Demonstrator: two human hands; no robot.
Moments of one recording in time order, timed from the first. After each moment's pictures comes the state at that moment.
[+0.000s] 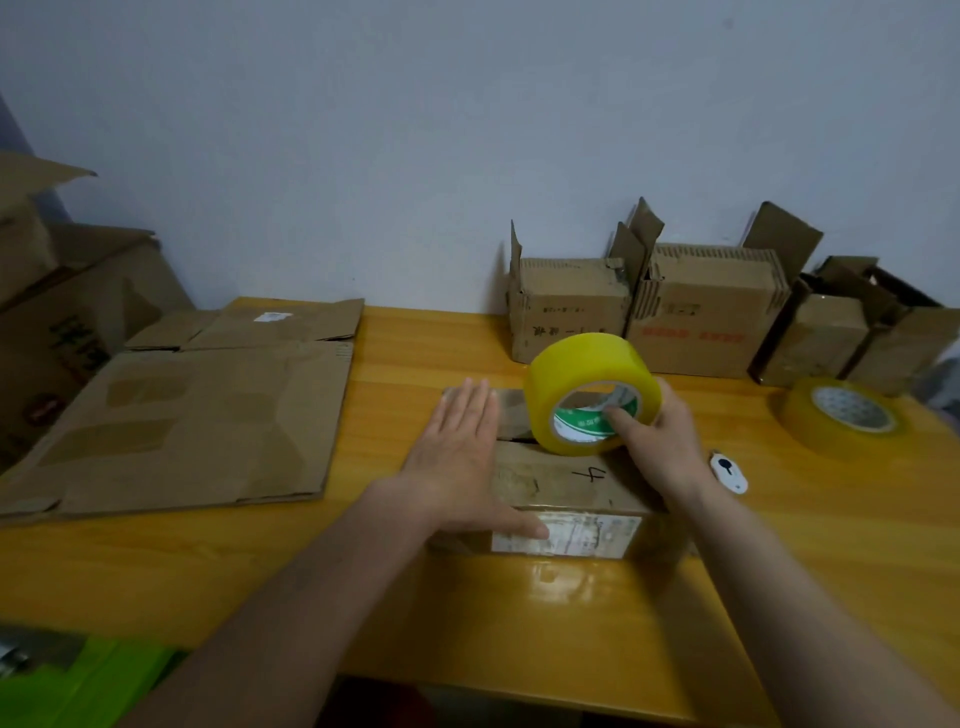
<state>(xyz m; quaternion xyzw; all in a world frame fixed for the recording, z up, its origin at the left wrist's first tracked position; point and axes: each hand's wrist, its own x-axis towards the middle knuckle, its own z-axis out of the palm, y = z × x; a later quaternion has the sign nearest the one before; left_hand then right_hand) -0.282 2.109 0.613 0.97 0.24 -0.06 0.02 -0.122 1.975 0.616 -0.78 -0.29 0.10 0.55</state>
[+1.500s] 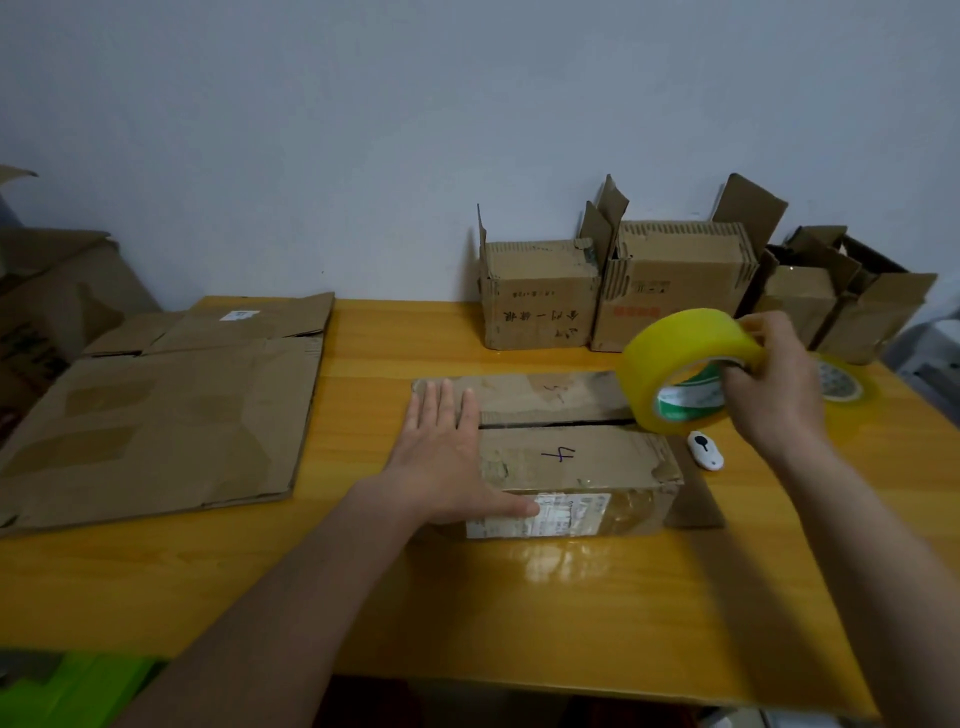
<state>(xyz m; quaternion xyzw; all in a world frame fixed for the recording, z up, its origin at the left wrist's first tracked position) -0.262 2.097 0.606 0.96 0.26 -0.10 0.02 -0.057 1.904 0.645 -0.86 -0.25 -0.12 0.42</state>
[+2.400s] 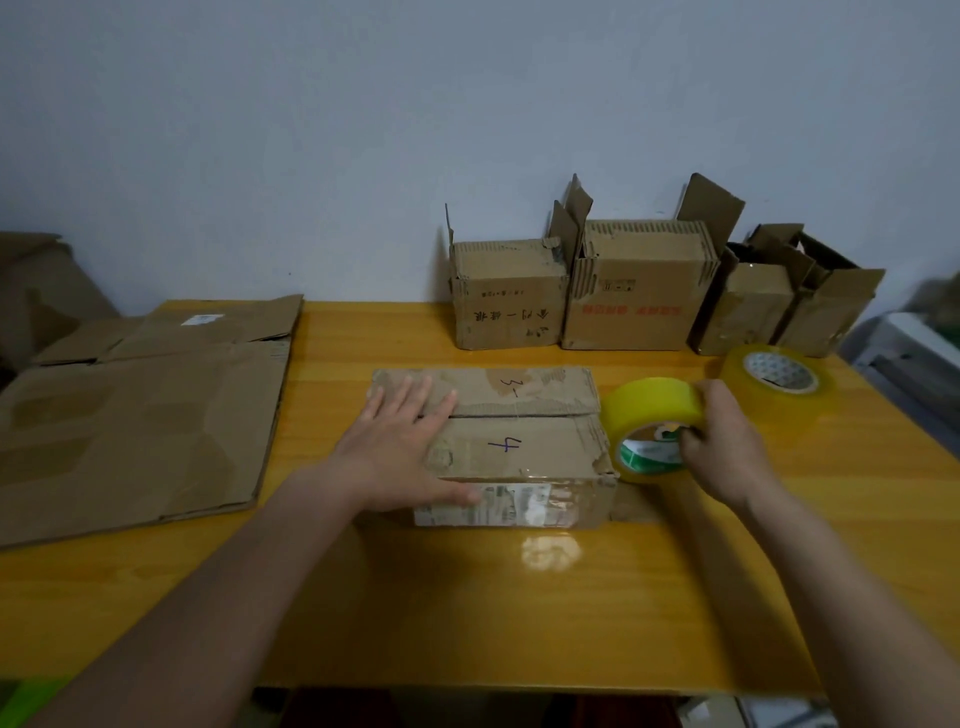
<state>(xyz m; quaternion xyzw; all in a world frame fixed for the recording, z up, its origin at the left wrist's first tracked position) -0.266 2.119 0.613 0.97 0.21 -0.11 0.03 -0.044 1.882 0.590 -0.91 -0.26 -0.02 0.32</state>
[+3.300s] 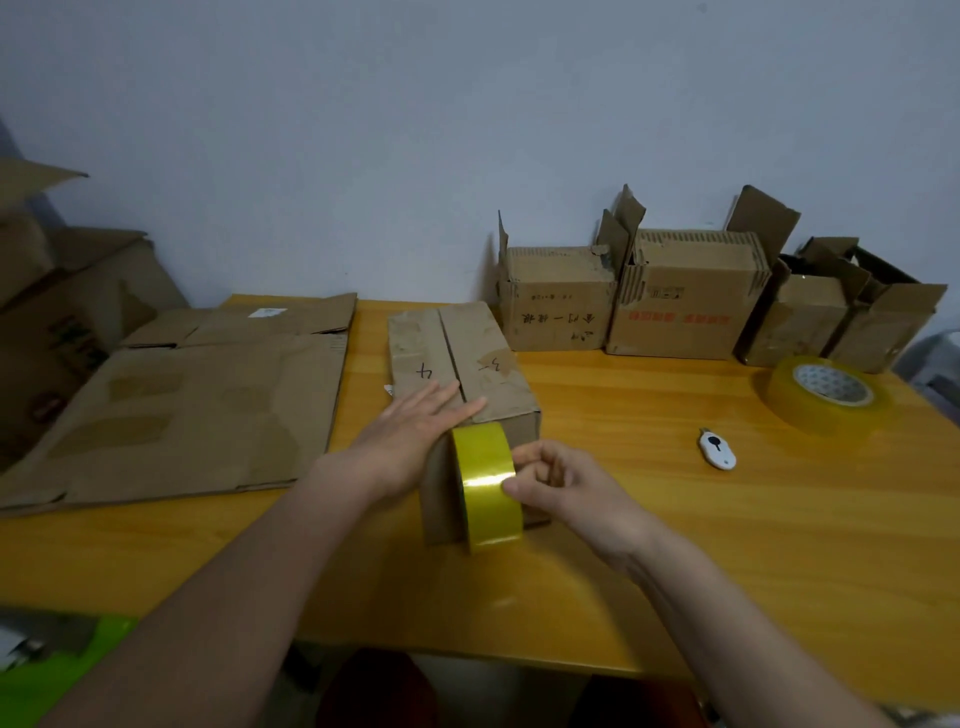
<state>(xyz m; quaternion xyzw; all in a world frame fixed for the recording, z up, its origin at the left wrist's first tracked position) -0.301 2.154 0.598 0.98 0.20 0.00 0.08 -0.199 1.957 0.603 -0.63 -0.38 0.41 0.54</state>
